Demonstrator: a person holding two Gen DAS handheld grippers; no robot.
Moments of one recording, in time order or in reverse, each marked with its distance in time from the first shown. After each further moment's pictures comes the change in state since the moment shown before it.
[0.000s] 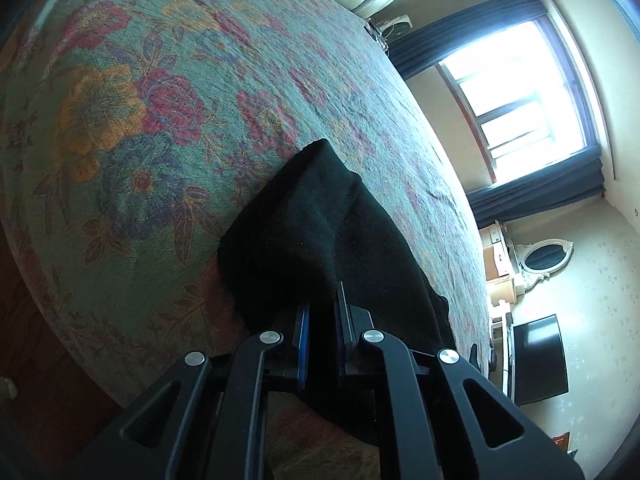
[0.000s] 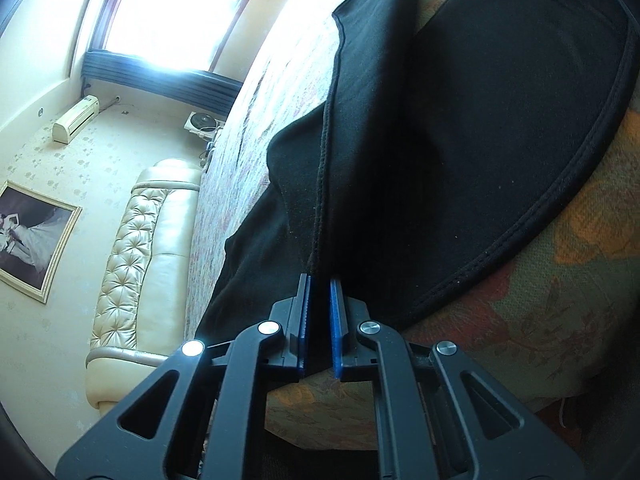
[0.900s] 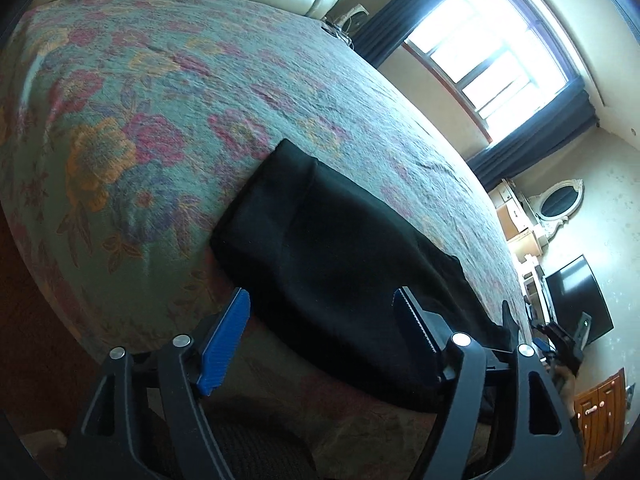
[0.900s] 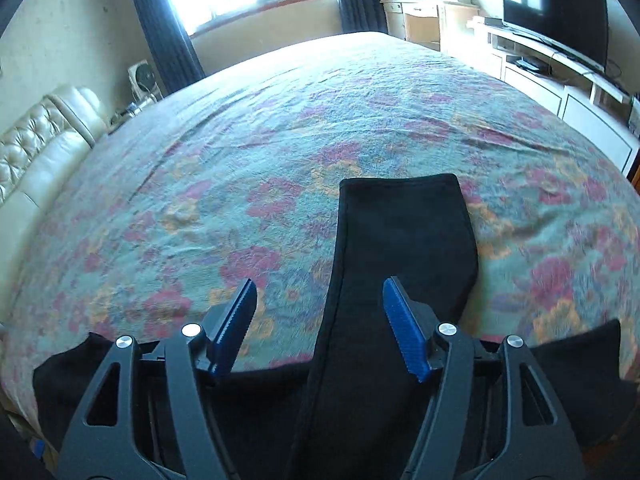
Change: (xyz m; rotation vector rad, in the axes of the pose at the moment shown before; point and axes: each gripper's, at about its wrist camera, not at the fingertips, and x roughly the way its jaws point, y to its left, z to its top) left arm -0.012 -0.024 -0.026 0.238 -0.003 0.059; right arm 0.067 0.095 0.180 -0.576 -0.150 -0.627
